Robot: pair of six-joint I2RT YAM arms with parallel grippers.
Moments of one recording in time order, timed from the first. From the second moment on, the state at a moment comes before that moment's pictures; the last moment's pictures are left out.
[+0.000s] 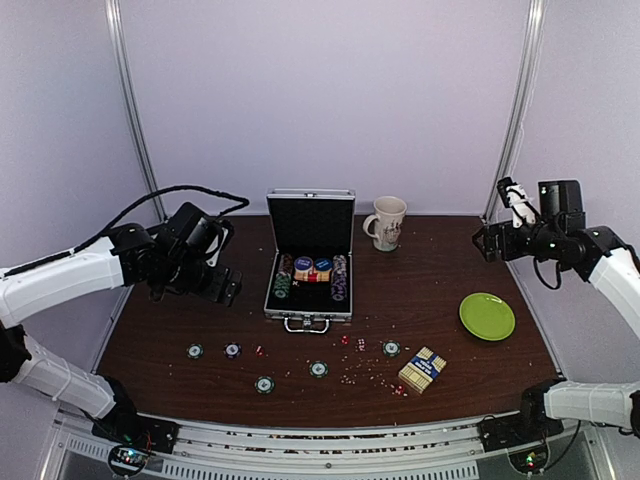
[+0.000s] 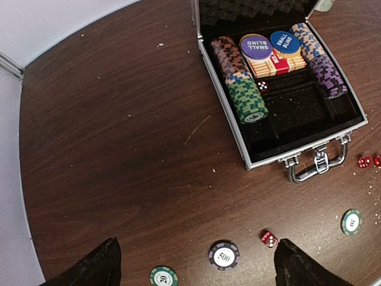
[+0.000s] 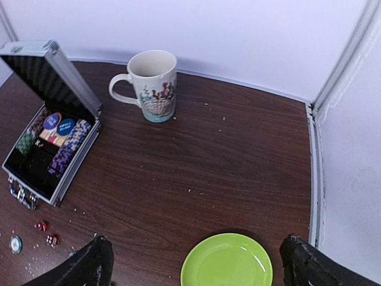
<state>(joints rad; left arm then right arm) -0.76 1.28 1.07 -0.73 -0.33 -0.29 0.17 0.98 1.00 -0.58 -0.05 -0.06</state>
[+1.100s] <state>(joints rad) -0.76 1.25 0.80 -0.65 -0.02 -0.40 0.81 1.80 1.50 -1.09 -0.10 -0.49</state>
